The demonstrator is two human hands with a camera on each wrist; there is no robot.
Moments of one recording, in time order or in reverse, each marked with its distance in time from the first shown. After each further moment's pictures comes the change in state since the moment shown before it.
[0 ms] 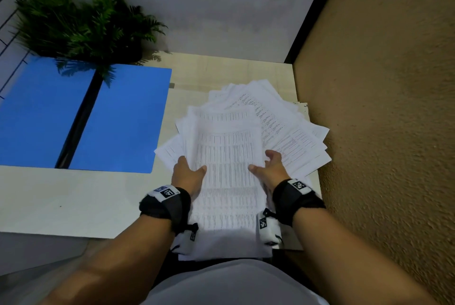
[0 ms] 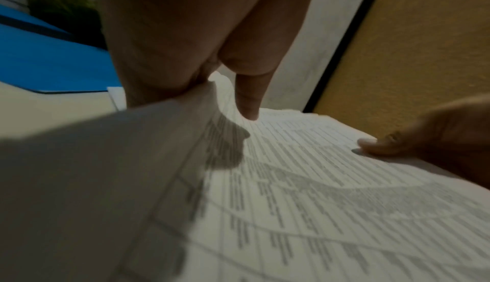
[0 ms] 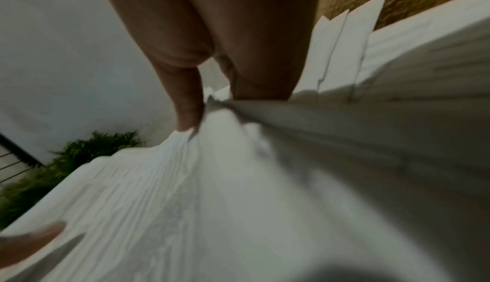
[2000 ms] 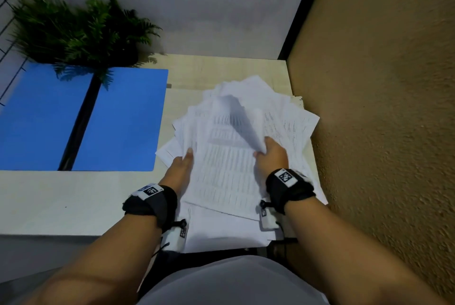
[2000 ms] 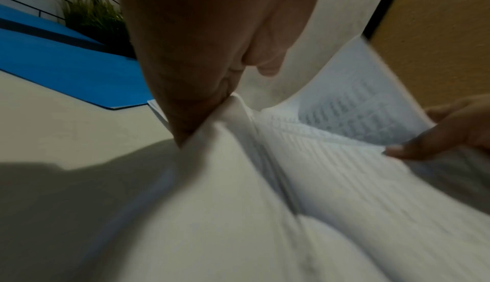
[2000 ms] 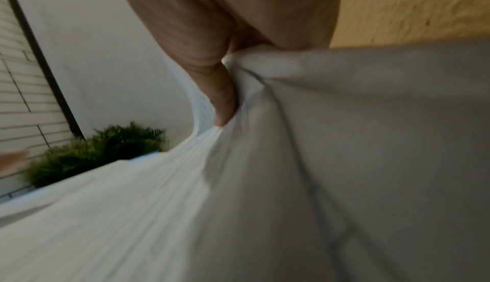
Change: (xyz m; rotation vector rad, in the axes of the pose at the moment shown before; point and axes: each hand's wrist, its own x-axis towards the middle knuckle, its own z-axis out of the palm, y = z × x) left_hand 0.000 0.004 -0.029 0.060 -0.147 -0.056; right_hand -0.018 -0.017 0.016 -0.302 0.296 -0.265
